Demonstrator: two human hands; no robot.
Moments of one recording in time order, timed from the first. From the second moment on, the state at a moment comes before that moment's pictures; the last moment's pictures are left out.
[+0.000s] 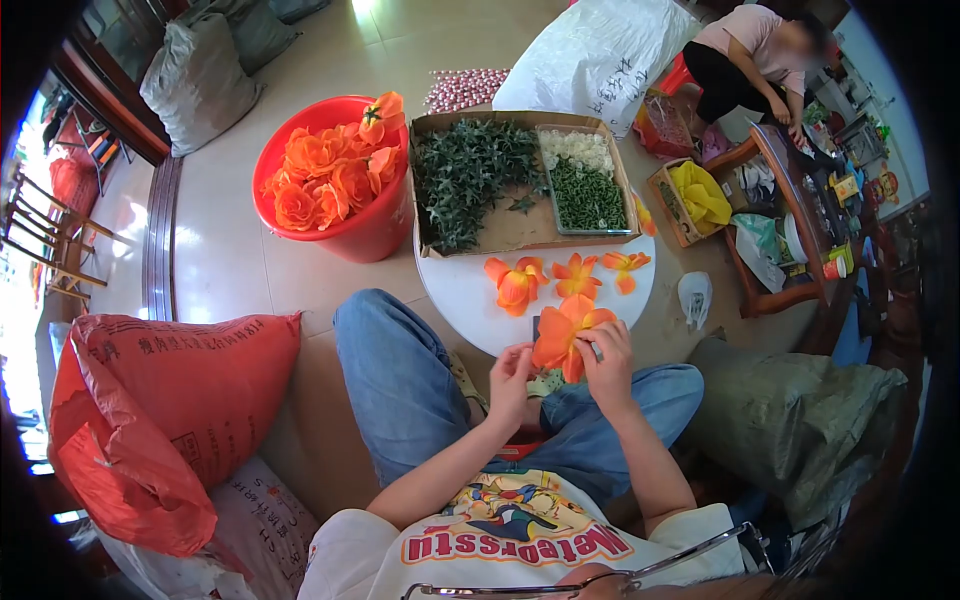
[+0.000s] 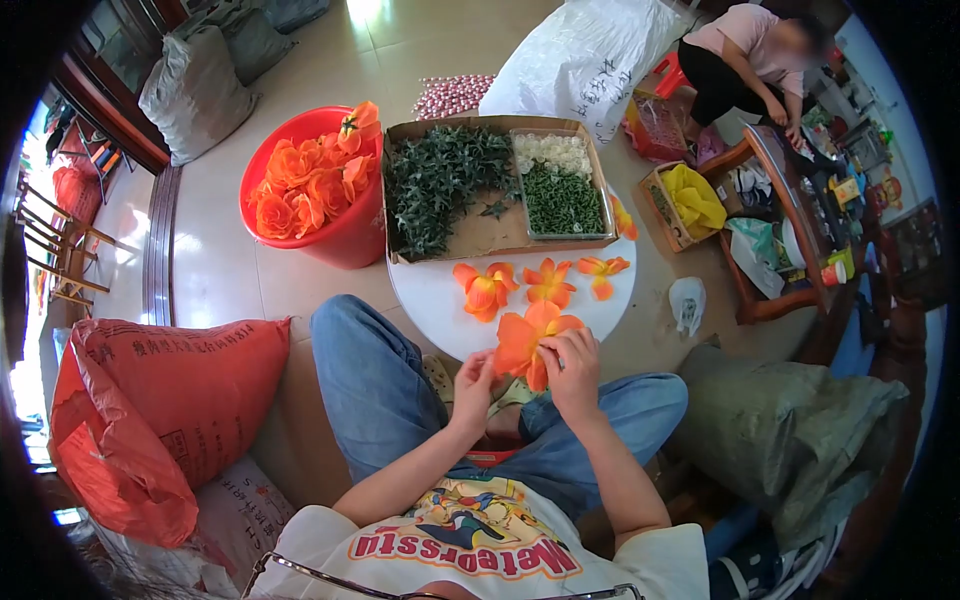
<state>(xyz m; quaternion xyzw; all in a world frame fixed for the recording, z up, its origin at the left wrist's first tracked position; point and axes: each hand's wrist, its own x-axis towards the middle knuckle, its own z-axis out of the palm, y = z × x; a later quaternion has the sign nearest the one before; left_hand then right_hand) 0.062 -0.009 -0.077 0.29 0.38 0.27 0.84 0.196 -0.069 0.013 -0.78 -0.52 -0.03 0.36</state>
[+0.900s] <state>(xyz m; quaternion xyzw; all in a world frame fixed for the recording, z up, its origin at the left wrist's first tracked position) 0.095 0.021 -0.013 0.82 0.25 0.38 0.35 0.253 -0.024 0.038 -0.77 -0.43 0.17 0.43</state>
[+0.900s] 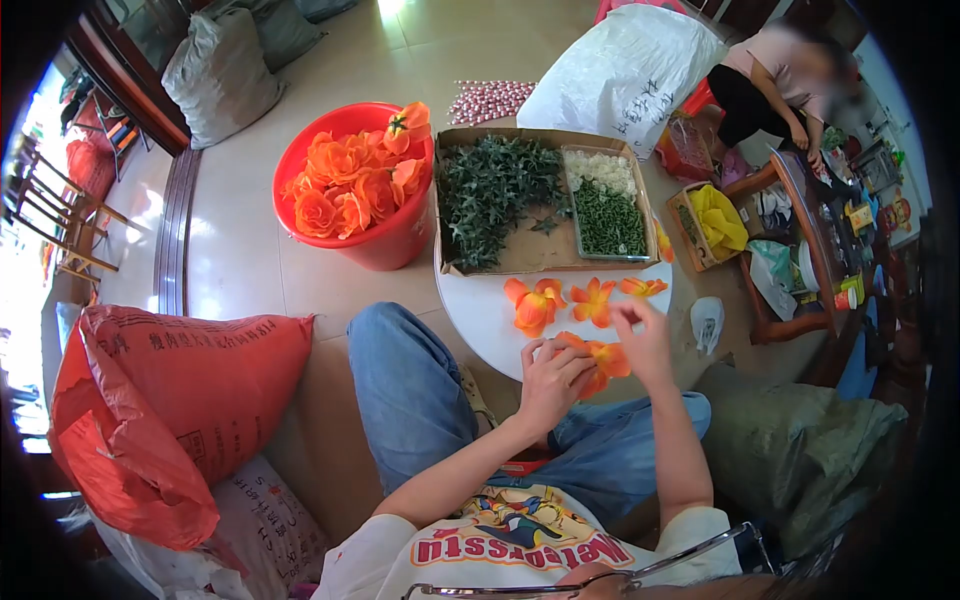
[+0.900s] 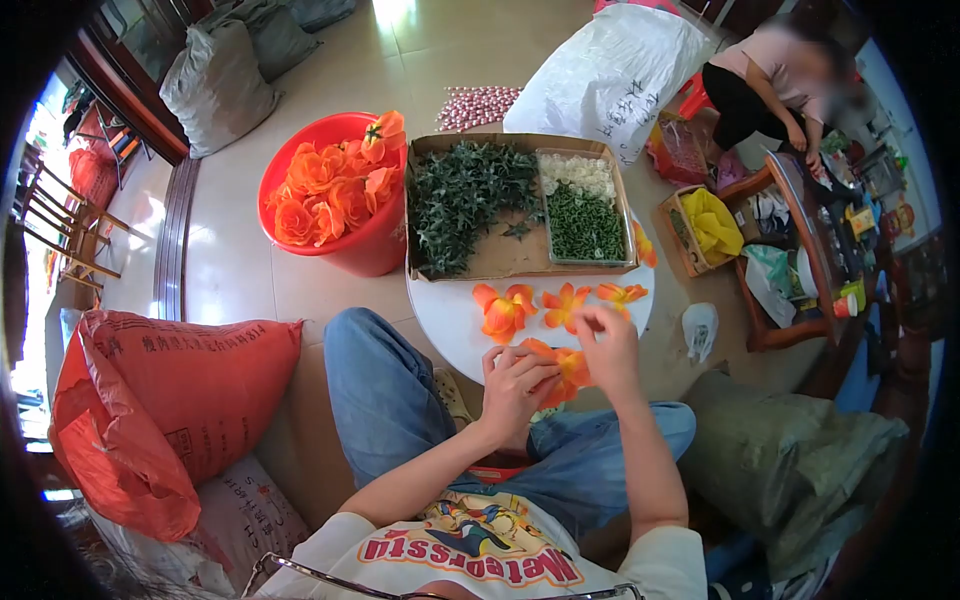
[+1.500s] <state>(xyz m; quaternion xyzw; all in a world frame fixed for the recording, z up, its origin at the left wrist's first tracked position) 0.091 0.027 -0.014 0.82 0.24 0.37 0.37 0.333 0.157 -0.033 -0.81 -0.55 -0.10 0.18</state>
